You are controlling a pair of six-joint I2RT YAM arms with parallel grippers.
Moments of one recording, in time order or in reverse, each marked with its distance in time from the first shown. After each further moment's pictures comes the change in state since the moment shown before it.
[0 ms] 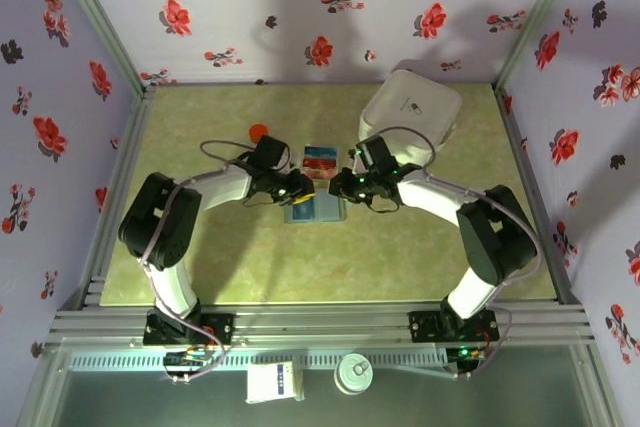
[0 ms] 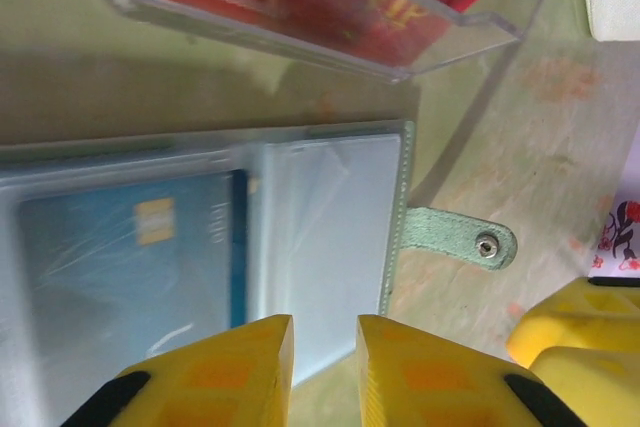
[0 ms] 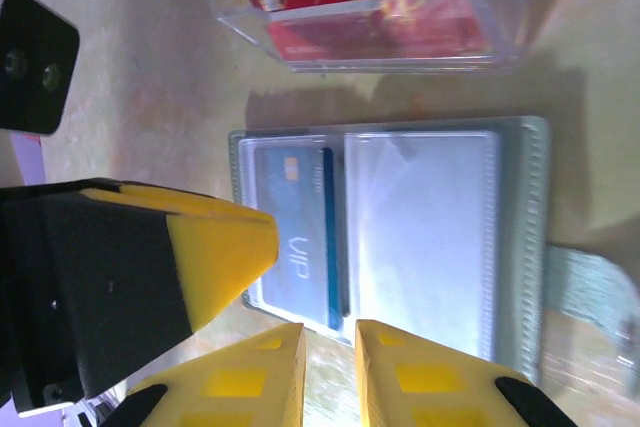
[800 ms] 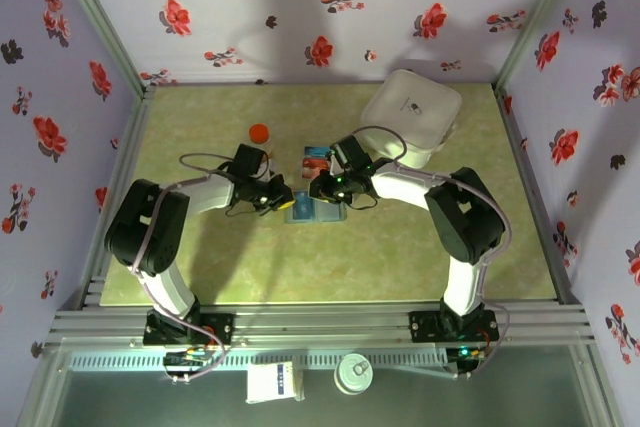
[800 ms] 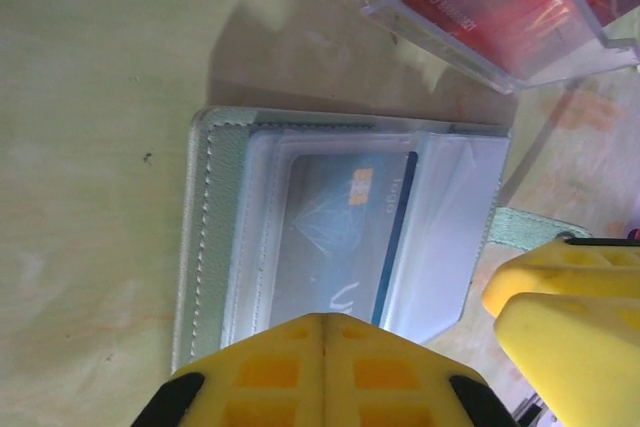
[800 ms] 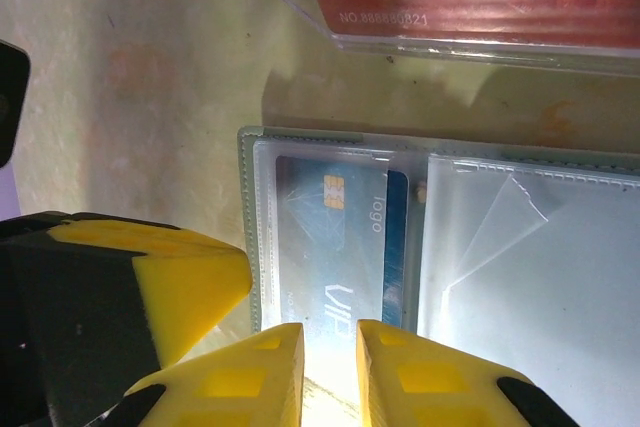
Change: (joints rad) left arm 0.096 -0.053 -0.144 0.048 0.024 0.026; right arm 0.078 0.193 0.148 -0.011 -0.001 0.002
